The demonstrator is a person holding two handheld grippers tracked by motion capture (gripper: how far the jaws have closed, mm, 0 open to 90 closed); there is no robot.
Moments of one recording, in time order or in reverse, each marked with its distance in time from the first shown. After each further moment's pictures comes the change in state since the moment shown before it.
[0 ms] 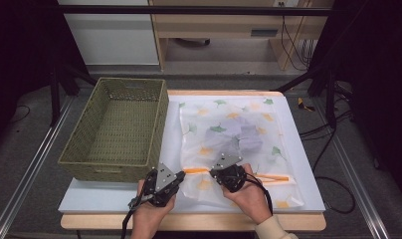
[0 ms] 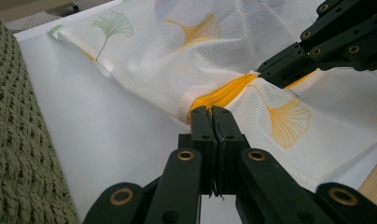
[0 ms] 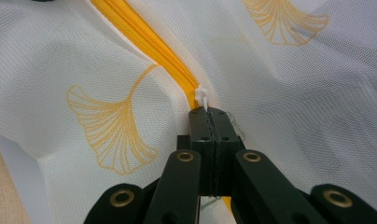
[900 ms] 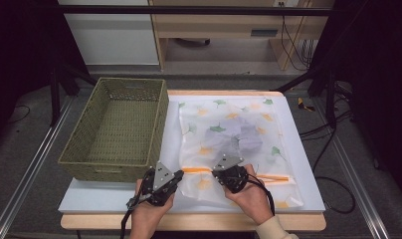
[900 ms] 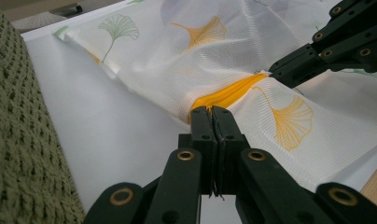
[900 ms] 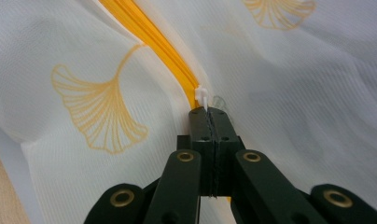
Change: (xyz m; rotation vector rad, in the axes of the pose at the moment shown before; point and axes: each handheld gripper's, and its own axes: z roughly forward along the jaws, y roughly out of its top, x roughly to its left) left arm 0.004 0.001 -0.004 -0.010 0.007 -0.018; right arm -0.001 -0.002 -0.006 0.018 -0.028 -0.007
